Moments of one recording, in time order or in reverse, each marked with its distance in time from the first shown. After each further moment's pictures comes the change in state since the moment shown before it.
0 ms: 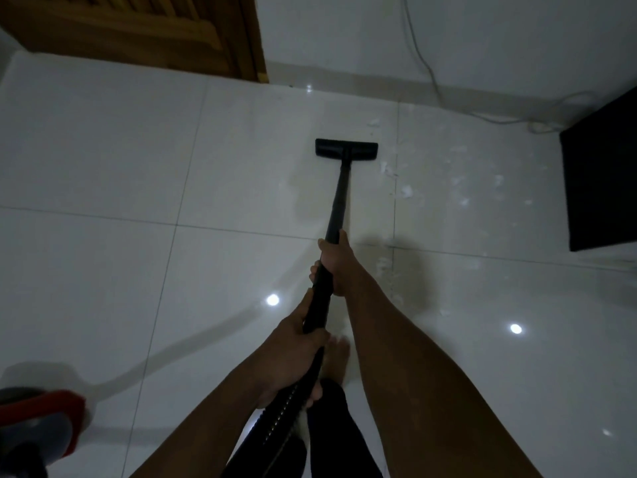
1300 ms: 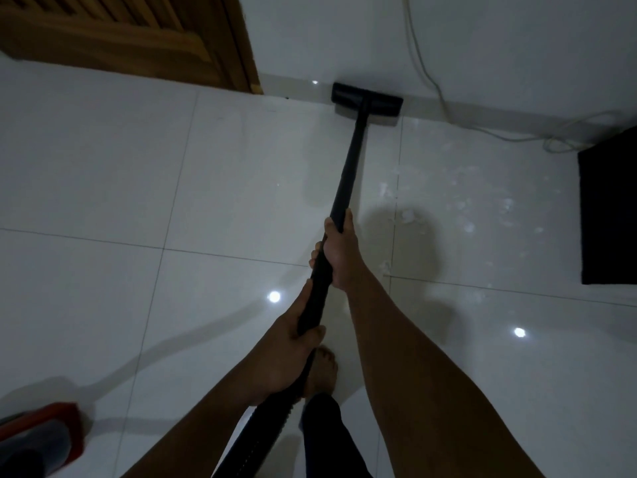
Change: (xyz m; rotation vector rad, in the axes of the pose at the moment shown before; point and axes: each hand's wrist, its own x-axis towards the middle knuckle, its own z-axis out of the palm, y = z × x) left_hand 0.097 0.104 -0.017 0.157 0.098 0.159; right_hand 0.070 -0.126 -0.009 0.093 0.005 -0.129
